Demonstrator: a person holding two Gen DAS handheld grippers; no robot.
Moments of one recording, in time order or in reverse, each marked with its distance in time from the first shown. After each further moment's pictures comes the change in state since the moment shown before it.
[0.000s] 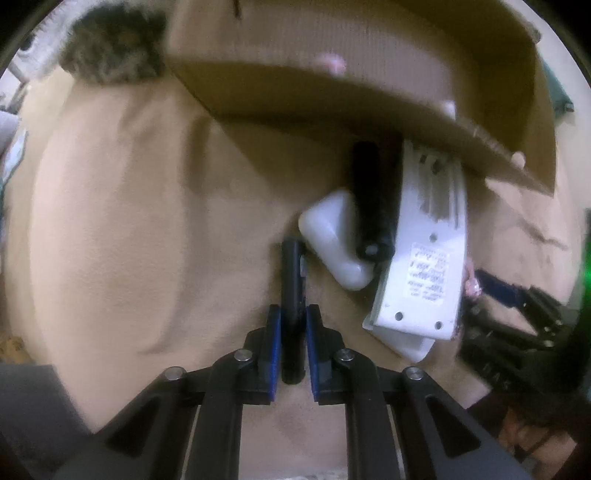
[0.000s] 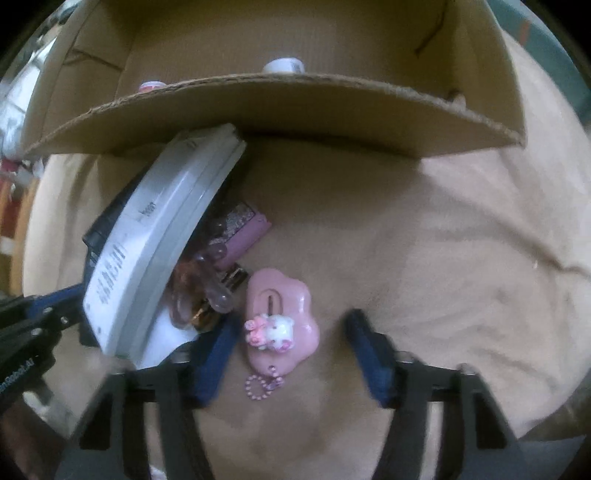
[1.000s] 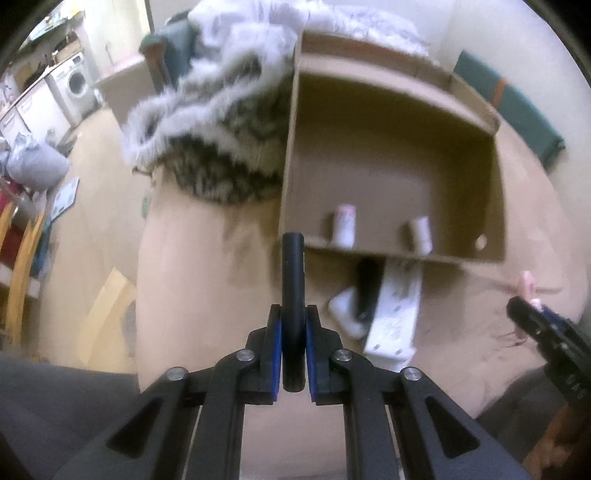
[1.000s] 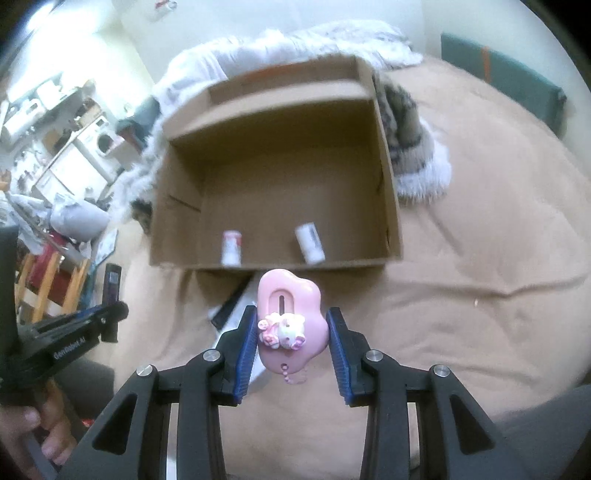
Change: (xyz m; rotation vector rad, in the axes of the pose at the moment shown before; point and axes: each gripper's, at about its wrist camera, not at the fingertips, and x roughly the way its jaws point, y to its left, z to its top) left arm -0.158 0.000 -0.018 -0.015 -0.388 0.110; right arm -0.157 -0.026 -0.027 0.099 -0.407 0.187
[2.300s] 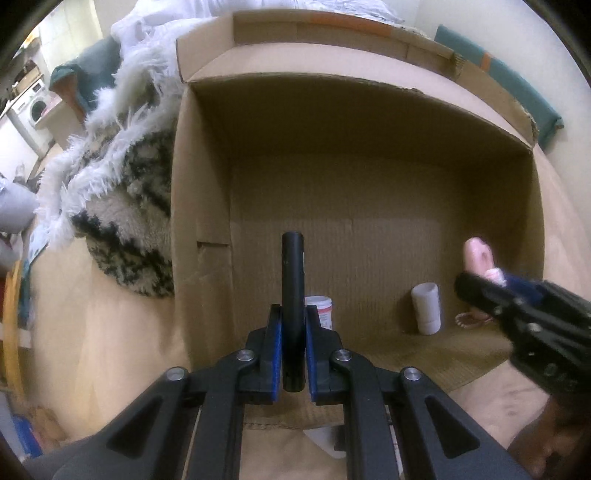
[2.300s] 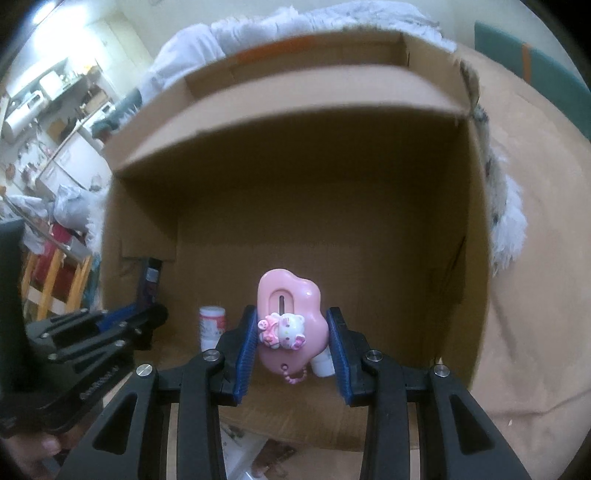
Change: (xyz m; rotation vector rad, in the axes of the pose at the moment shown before) left arm 0.117 -0.044 0.099 0.129 0.044 -0.024; right arm 0.125 -0.009 0.096 -0.032 0.102 0.057
